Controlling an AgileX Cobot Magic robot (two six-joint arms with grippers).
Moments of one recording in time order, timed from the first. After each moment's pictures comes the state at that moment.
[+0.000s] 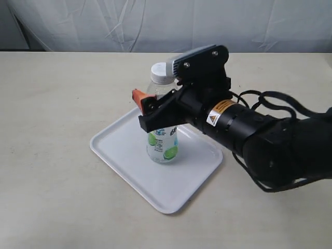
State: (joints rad) left arm 0.04 0.00 0.00 0.08 0.23 -0.04; right arm 0.94 1.60 -0.64 0.23 -0.67 -0.15
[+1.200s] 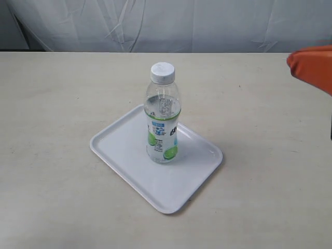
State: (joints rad) left arm 0.04 0.00 0.00 0.08 0.23 -0.04; right arm 0.74 0.65 -0.74 0.15 0.57 -0.16
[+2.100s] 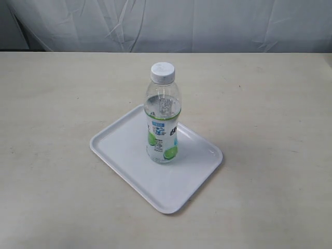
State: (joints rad) left arm 0.04 0.00 0.00 0.08 0.23 -0.04; right arm 0.18 0.28 -0.74 0.30 0.61 -0.16
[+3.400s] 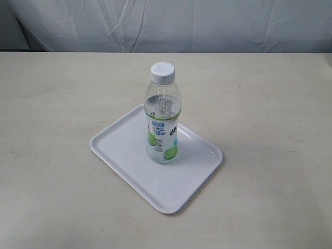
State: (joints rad) left arm 0.04 0.00 0.00 0.08 0.23 -0.04; right arm -0.13 0.01 -0.19 0.20 0.51 -0.15
